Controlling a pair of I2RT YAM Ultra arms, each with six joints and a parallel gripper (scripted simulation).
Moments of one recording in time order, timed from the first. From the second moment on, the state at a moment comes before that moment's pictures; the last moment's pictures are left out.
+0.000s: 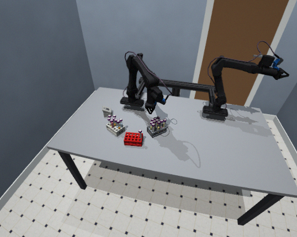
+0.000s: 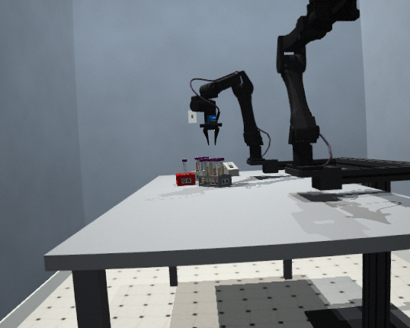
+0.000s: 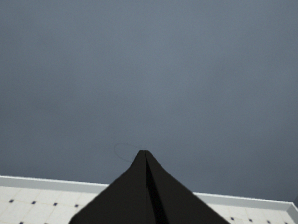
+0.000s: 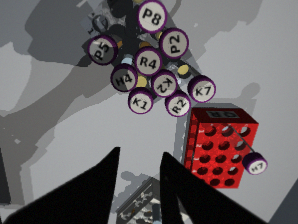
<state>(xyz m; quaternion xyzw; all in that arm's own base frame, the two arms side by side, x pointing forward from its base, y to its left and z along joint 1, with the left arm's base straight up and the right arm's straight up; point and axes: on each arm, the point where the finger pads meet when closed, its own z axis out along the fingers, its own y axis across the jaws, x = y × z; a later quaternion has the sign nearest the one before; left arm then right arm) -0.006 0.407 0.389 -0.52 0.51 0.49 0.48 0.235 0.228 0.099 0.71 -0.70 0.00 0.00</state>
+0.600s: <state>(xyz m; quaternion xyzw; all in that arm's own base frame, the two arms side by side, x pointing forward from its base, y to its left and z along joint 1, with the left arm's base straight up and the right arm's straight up) -0.006 0.407 0.389 -0.52 0.51 0.49 0.48 0.230 0.236 0.101 0.70 -0.71 0.00 0.00</state>
